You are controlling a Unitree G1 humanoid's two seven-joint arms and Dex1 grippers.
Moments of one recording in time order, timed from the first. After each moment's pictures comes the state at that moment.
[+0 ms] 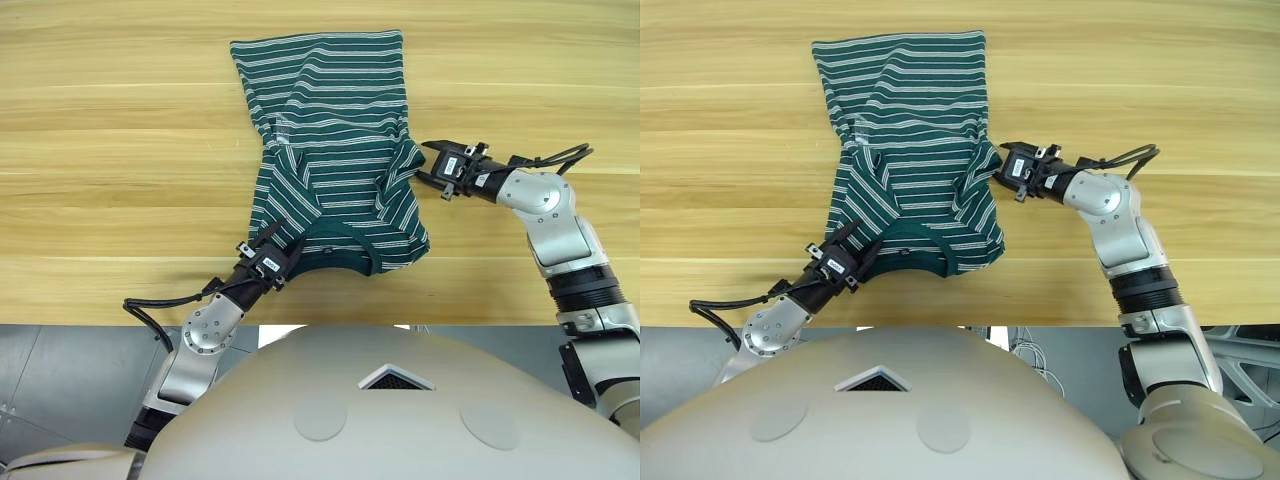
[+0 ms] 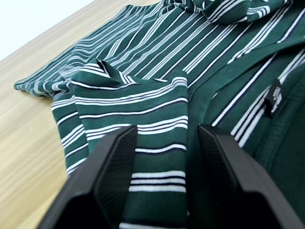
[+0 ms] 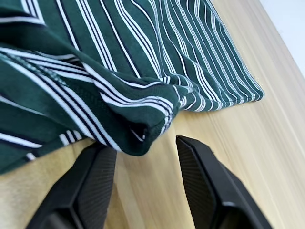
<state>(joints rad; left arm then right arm) 0.68 0.42 -0.29 -0.36 0.23 -0.14 -0.30 -0.08 -0.61 0.27 0.09 -0.20 -0.07 0.70</state>
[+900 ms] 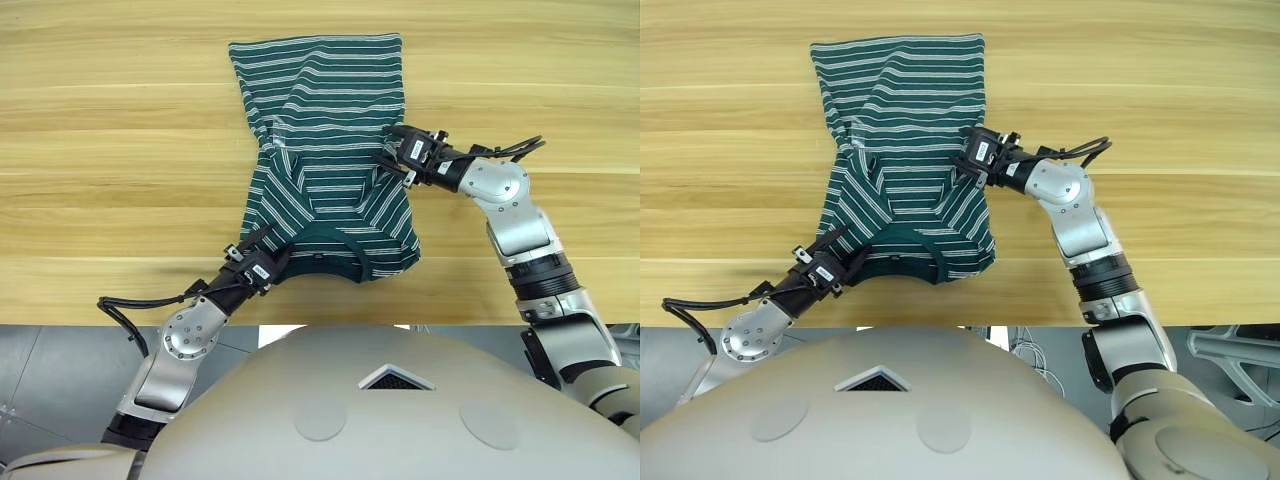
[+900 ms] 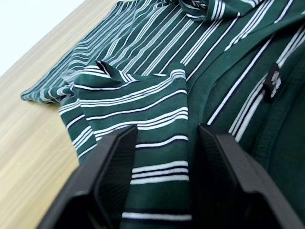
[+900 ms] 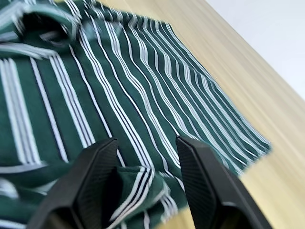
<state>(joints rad) 0.70 0.54 -0.23 -0.39 0.27 -0.16 -0.32 -0.15 -0.42 0.32 0.12 -0.10 -0.05 0.69</state>
